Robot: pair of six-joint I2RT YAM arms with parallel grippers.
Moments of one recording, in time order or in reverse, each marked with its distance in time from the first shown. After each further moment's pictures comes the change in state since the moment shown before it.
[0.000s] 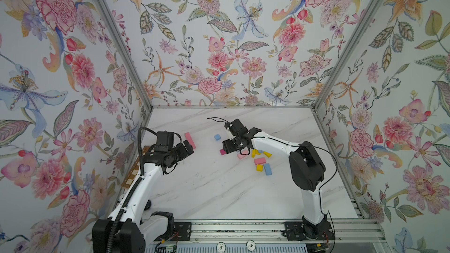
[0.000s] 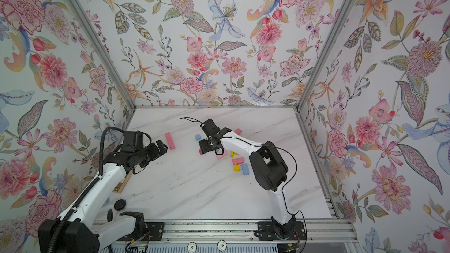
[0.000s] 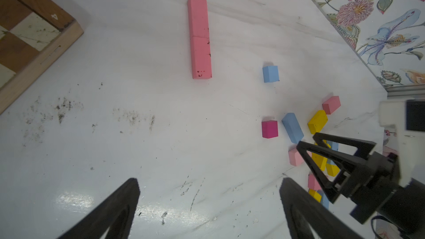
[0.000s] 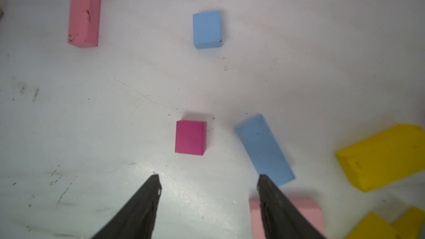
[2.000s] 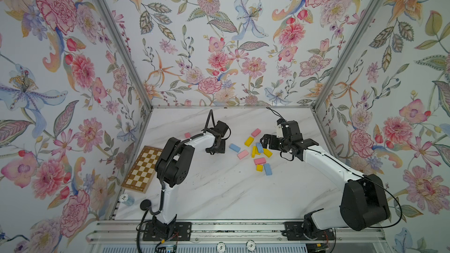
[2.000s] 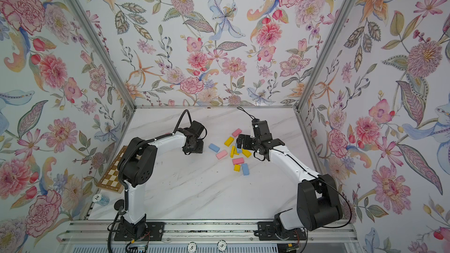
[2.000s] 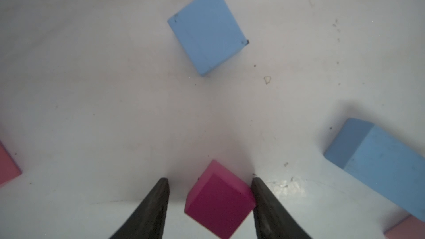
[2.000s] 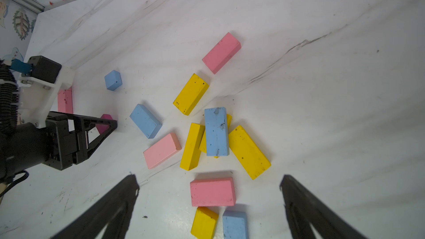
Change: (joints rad) left arm -0.376 0.912 0.538 0.028 -0.261 0.184; right arm -0.378 -0.536 -0.553 0.175 -0.086 0.126
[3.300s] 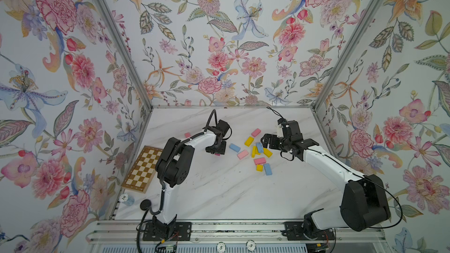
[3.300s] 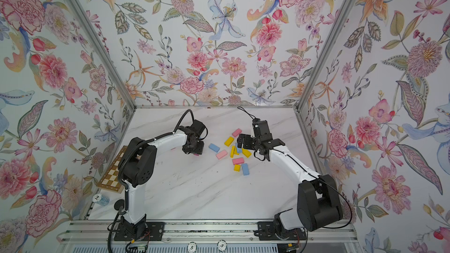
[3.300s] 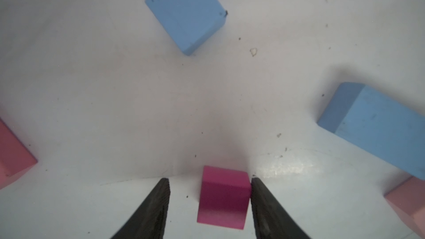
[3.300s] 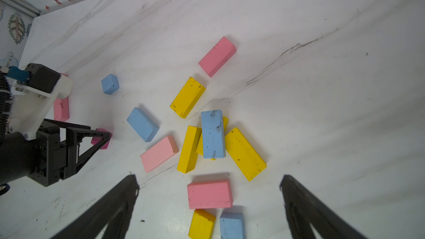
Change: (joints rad) left arm -0.009 0.002 0.055 -0.123 0.008 0.098; right arm 0.000 -0.006 -0.001 0.000 0.023 0.003
